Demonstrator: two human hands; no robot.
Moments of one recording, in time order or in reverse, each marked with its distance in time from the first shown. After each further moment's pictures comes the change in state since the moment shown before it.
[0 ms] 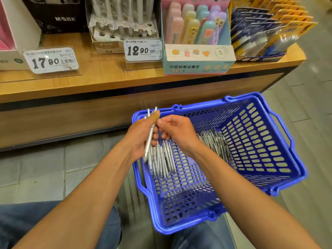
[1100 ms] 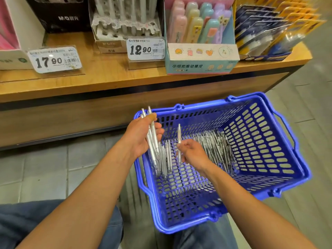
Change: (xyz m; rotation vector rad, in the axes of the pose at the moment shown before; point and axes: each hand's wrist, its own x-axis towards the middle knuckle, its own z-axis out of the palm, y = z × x) left_hand 0.006 0.002 -0.005 -0.130 0.152 -0.045; right_hand -0.033 0.069 -0.041 -0.269 0.097 0.378
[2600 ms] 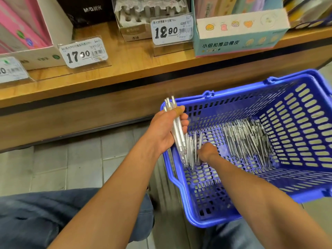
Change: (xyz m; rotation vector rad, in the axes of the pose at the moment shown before) left_hand -0.013 0.001 -0.008 -0.030 -0.075 0.009; right_hand 0.076 0.066 0.058 -0.509 0.075 0.332
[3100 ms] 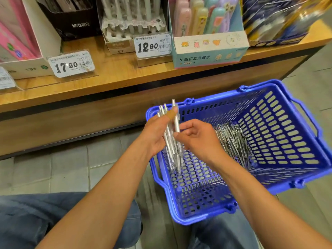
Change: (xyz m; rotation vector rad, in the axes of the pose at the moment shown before) left_hand 0.001 -0.007 0.019 0.004 -0.071 -0.007; right_hand -0.174 -0.058 -0.106 0.612 0.041 -0.574
